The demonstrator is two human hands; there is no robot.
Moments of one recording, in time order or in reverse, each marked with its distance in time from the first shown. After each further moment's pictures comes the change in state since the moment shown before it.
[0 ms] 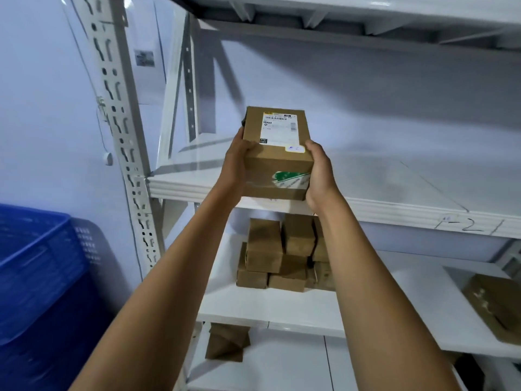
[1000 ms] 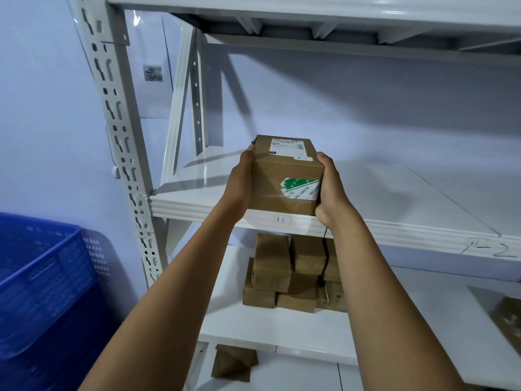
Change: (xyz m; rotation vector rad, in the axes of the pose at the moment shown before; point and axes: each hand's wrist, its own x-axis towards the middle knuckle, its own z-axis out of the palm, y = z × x) left_hand 0.039 -0.024 -0.002 0.064 0.052 -0.178; right_hand 0.044 0.011 -0.013 0.092 -0.054 0.184
